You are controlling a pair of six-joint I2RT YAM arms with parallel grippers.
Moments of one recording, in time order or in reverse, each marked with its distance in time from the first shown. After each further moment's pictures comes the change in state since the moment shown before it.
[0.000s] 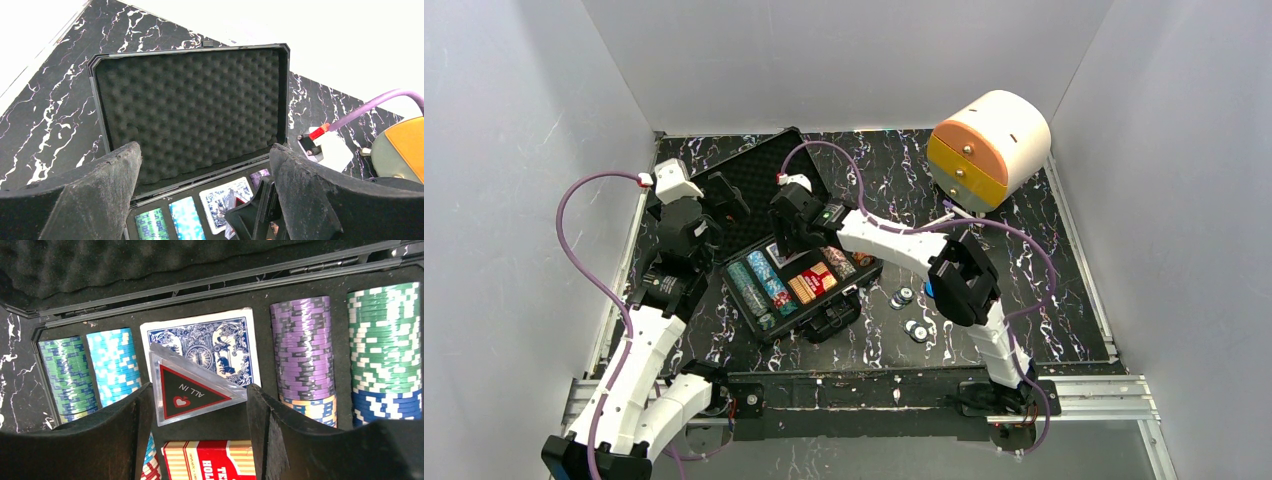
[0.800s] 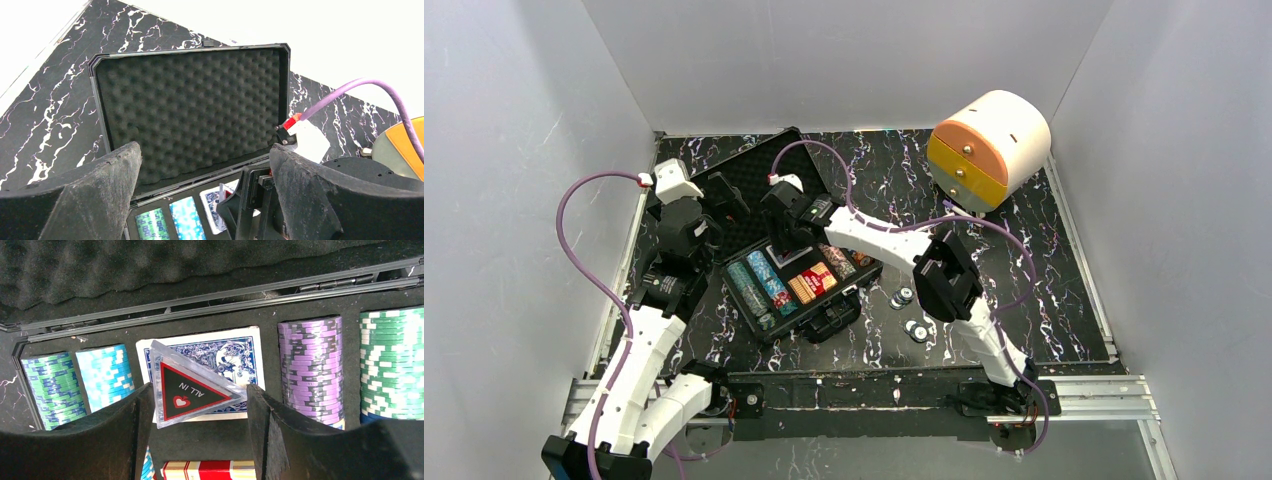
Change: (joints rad) left arm 0.002 0.000 -0.001 0.000 0.000 0.001; right arm -0.001 0.120 0.173 -0.103 0.012 -0.030
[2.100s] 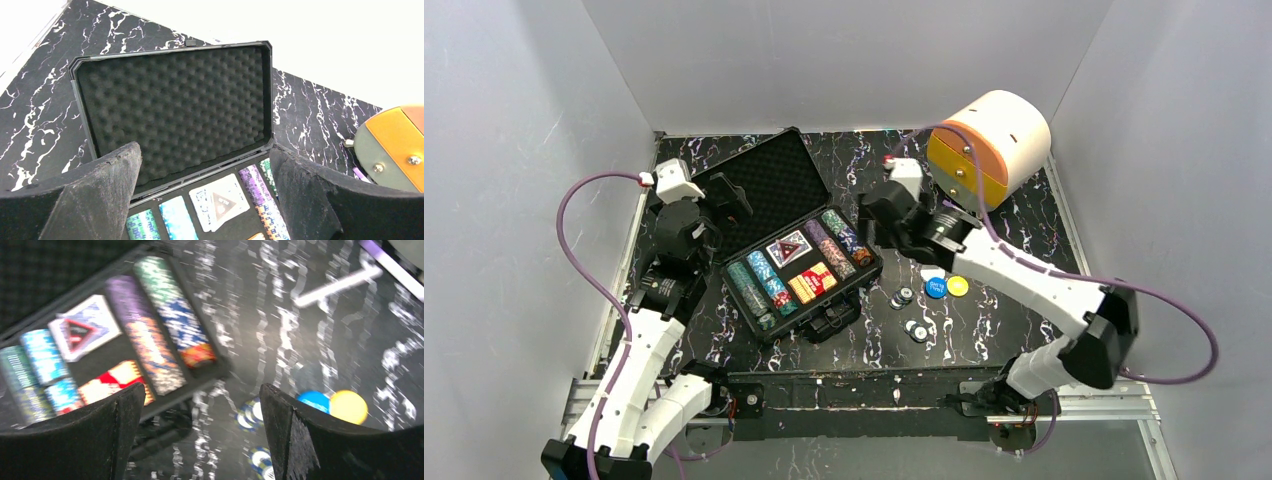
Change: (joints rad) left arm 0.002 -0.014 -0.005 0.015 0.053 0.001; right arm -0.055 -0.793 -0.644 -0.006 0.294 0.108
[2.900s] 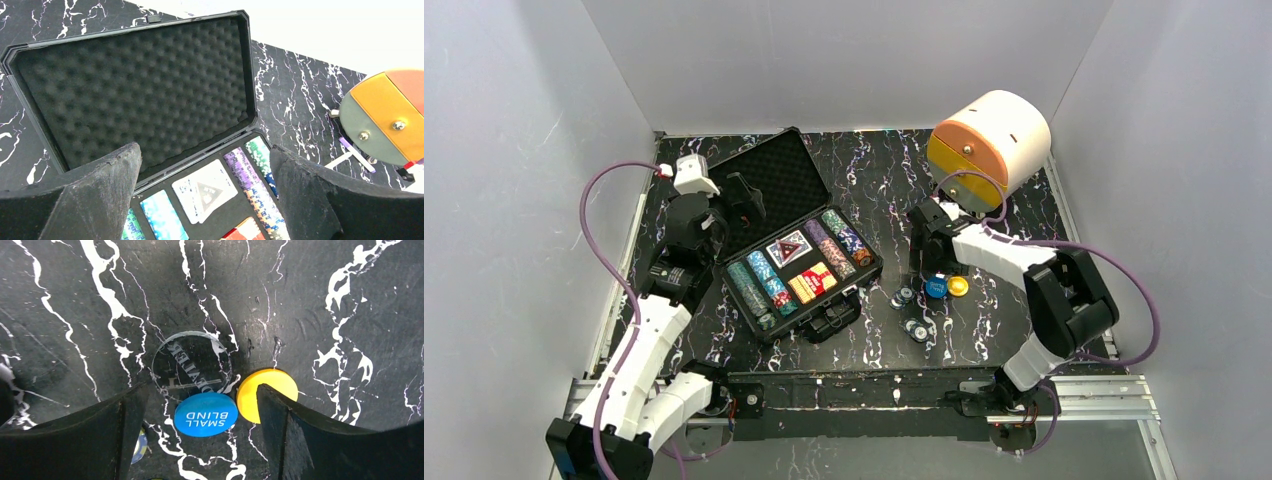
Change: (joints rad) left arm 0.000 0.069 -0.009 0.035 0.150 0.003; right arm -0.385 0.090 -0.446 0.088 -0.149 -0.037
